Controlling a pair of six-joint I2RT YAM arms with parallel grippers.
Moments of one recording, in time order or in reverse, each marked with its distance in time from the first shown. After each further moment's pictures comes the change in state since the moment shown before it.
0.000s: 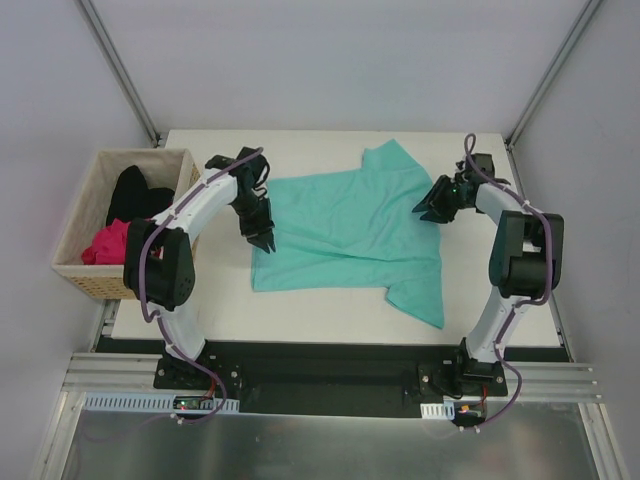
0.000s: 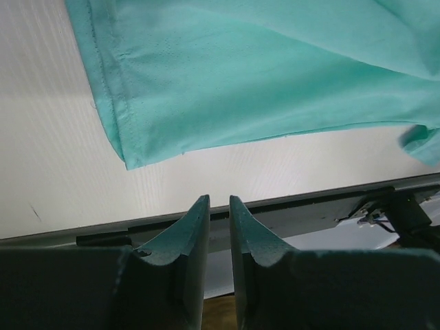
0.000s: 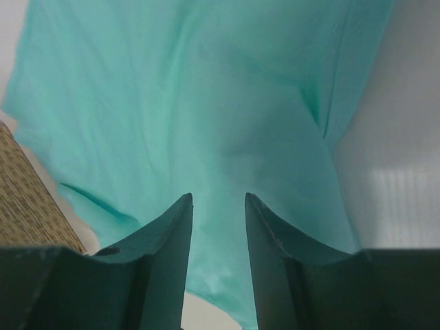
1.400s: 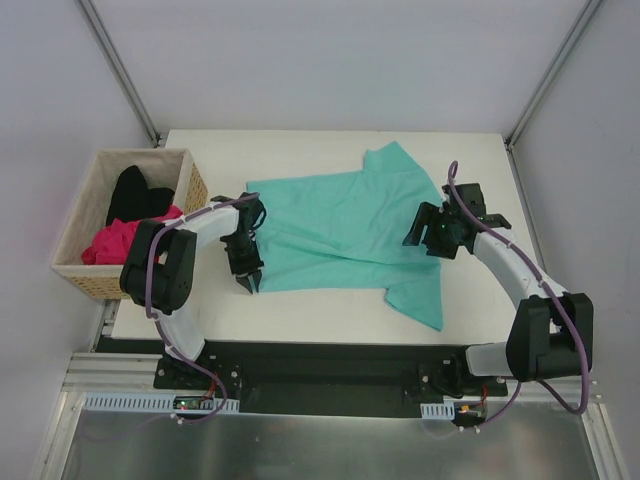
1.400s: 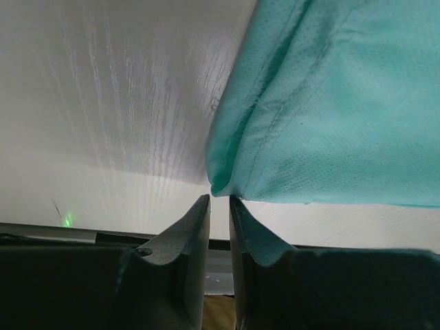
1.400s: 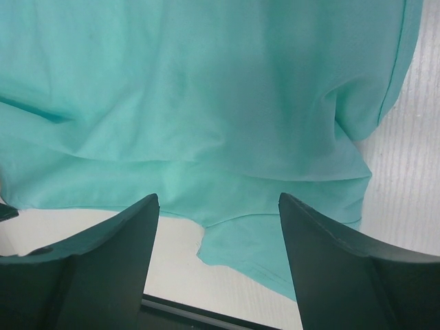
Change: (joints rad) left arm -0.010 -0.043 -0.430 0.174 -0.170 -0.114; right arm 0.214 -0.558 -0.397 -0.116 0.267 -0.100
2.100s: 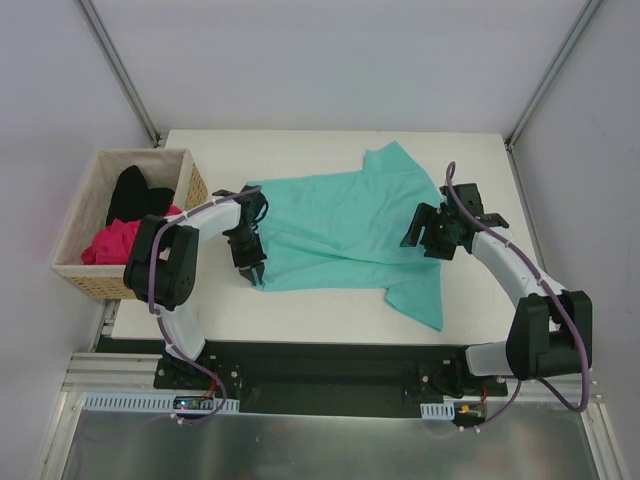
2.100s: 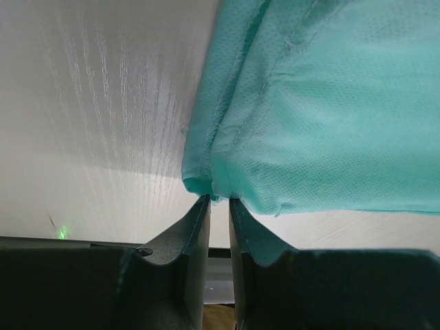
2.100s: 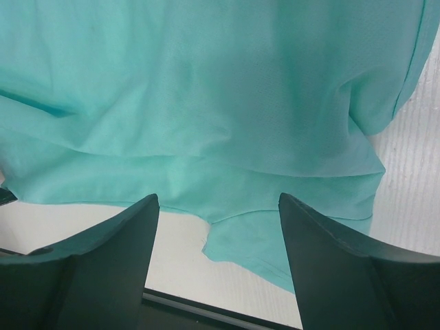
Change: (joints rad) left arm 0.000 0.039 0.066 0.014 0.002 0.004; right arm 0.020 0.007 0.001 -0.017 -0.008 0.018
